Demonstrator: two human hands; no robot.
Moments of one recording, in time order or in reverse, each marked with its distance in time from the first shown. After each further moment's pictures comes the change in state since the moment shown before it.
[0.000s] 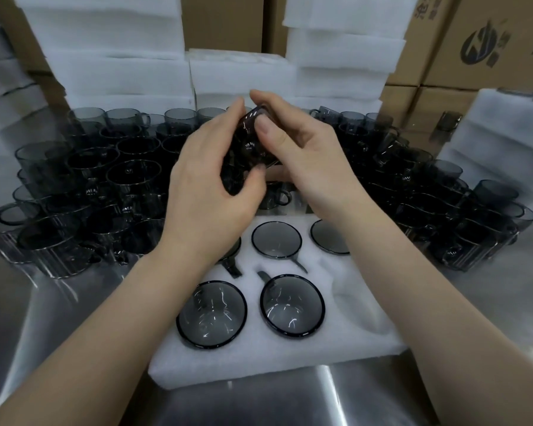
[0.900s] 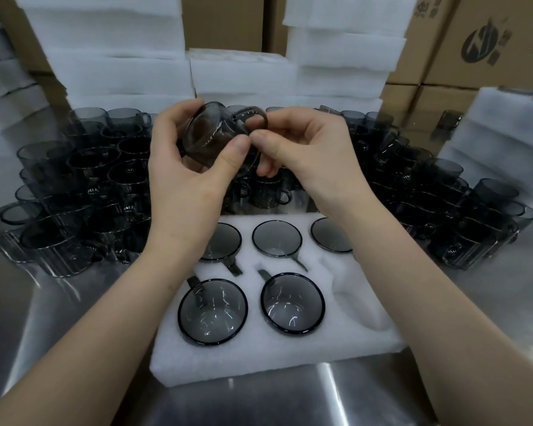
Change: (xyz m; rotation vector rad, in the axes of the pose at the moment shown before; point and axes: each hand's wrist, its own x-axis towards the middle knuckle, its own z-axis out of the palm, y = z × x) left_hand 0.003 -0.005 -0.004 -0.439 0.170 -0.226; right_hand -0.003 -0.008 0.001 -0.098 0.035 -0.101
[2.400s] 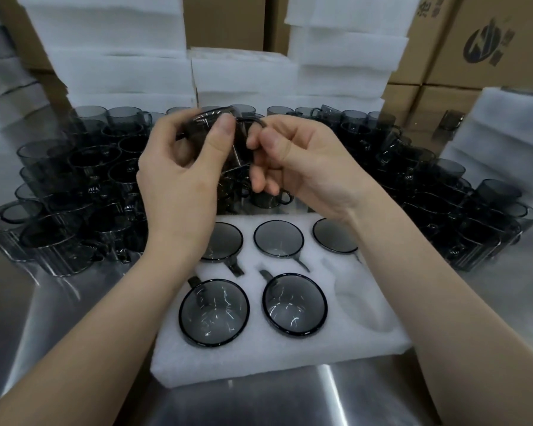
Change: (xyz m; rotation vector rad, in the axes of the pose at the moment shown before) left_hand 0.000 0.006 -0.002 0.007 0.098 -0.128; right_hand -0.002 0.000 -0.004 0.237 -0.339 0.160
